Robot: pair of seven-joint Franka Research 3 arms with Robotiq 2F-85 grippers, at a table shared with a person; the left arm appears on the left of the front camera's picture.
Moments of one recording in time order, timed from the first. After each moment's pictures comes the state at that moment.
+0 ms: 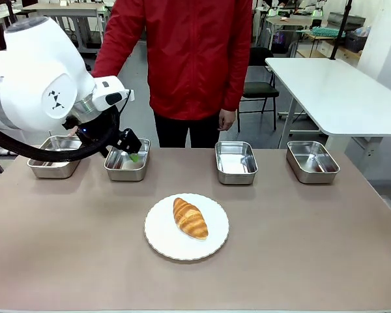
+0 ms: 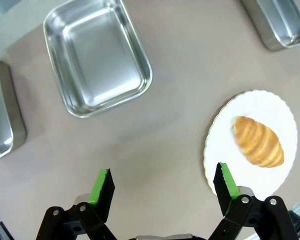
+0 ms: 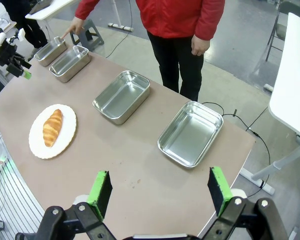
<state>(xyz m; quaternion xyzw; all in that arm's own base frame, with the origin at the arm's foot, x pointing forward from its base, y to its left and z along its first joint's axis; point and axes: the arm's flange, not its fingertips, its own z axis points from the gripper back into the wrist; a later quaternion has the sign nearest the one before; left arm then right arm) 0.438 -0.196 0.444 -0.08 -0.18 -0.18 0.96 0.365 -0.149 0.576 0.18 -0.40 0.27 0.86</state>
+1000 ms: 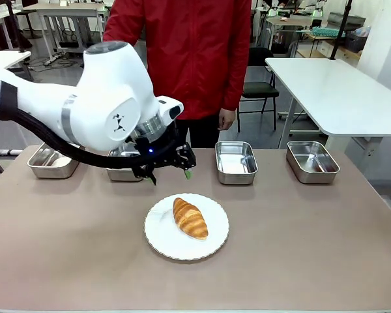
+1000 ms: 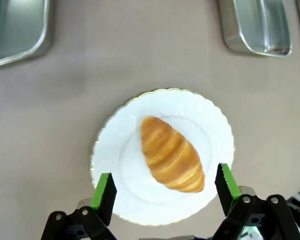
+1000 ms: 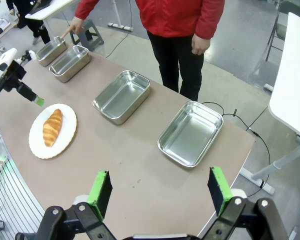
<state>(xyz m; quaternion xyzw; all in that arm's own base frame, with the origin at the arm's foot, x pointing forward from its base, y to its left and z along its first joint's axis) 0.409 -0.329 0.404 -0.14 -0.10 0.02 0.99 0.365 -0.149 0.576 0.18 -0.40 0.27 0.86</state>
